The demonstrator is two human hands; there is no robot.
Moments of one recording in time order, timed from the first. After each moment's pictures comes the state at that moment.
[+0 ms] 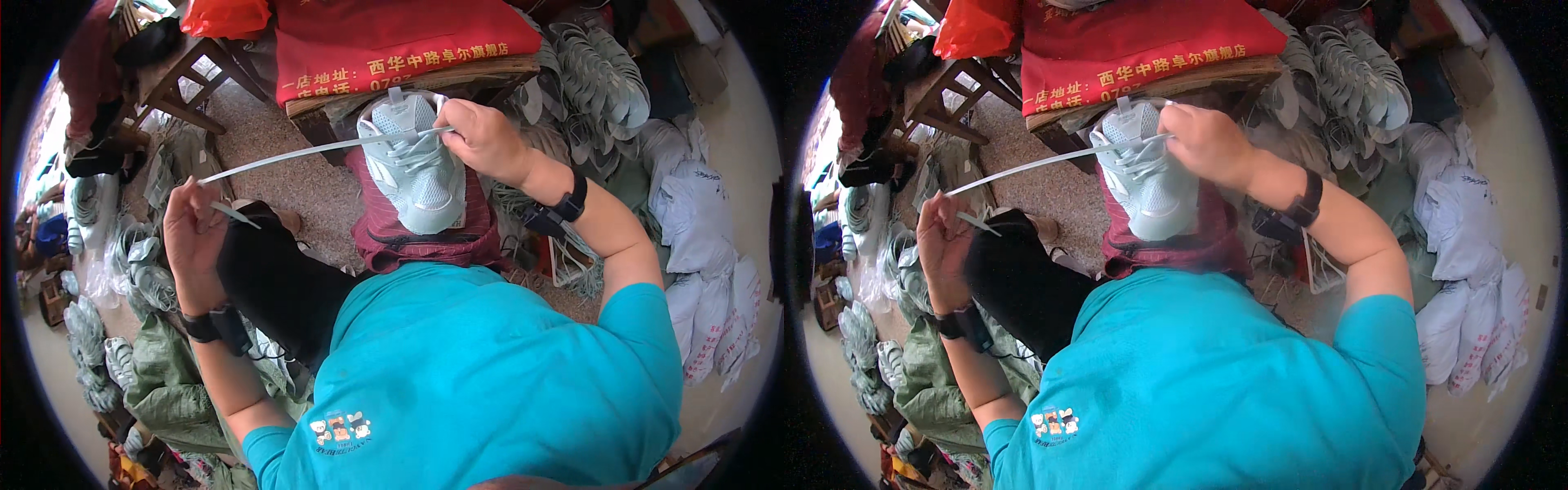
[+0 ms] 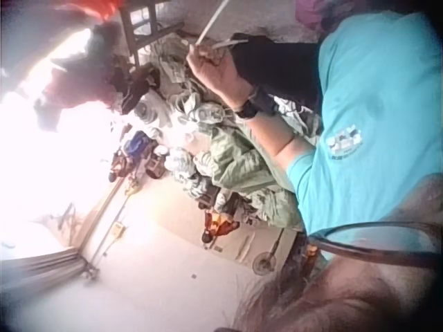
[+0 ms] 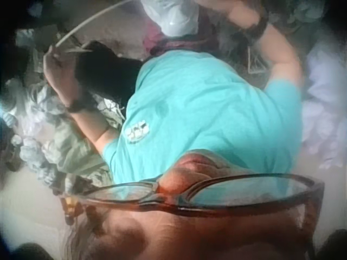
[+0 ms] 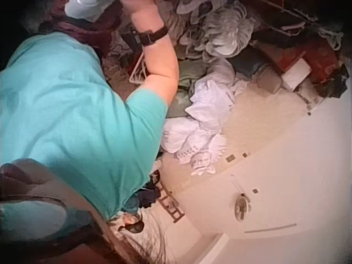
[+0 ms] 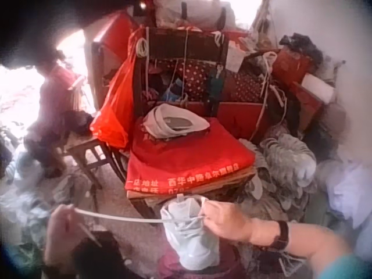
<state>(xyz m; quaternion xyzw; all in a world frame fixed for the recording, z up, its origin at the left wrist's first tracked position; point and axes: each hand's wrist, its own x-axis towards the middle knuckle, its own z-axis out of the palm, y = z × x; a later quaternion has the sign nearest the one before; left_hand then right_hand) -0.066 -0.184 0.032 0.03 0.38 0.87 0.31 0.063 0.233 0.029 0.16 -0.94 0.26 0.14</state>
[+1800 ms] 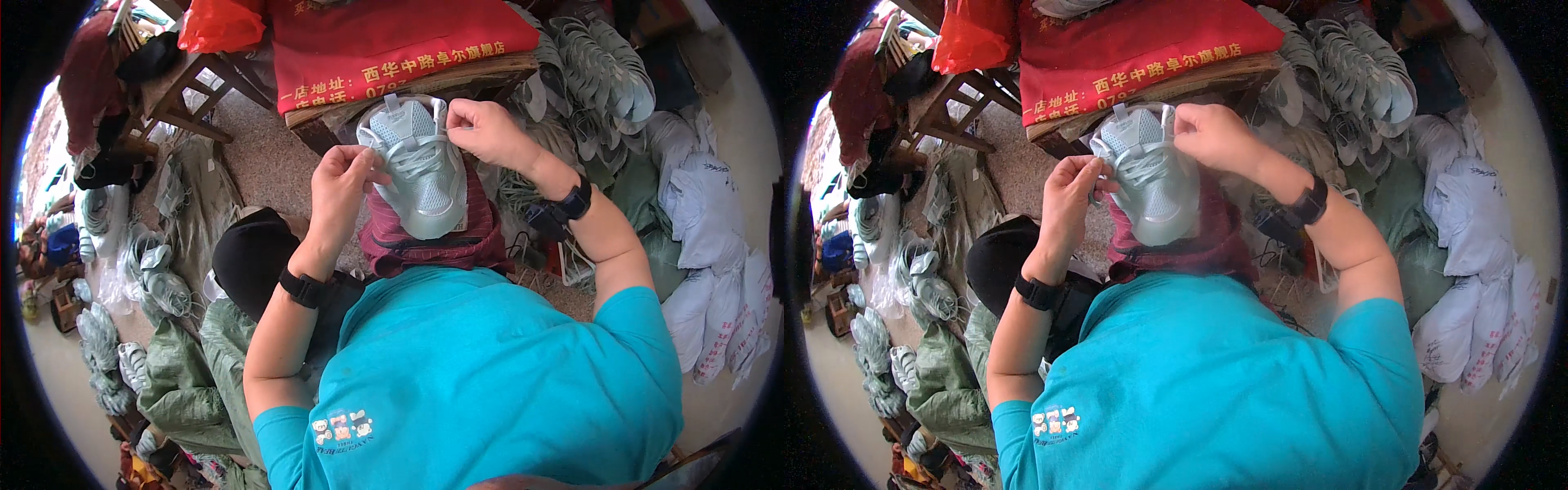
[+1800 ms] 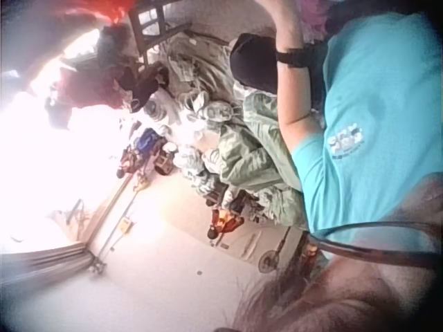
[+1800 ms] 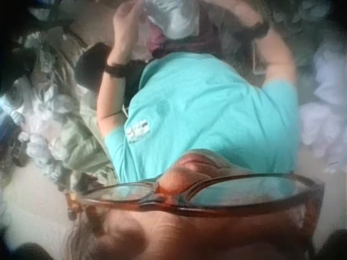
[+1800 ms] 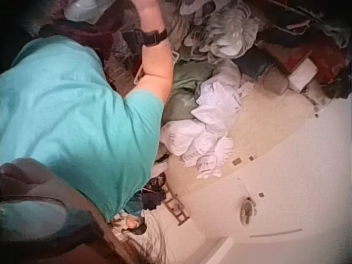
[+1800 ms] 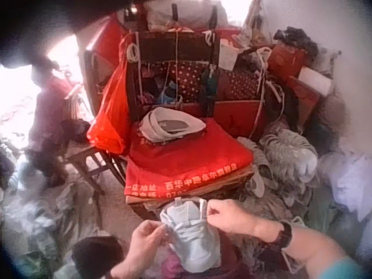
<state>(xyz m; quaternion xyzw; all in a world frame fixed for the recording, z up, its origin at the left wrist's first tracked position) 0.002 -0.002 -0.002 0.06 0.62 0.72 0.31 0.062 0.251 0.020 -0.04 -0.91 0.41 -0.01</state>
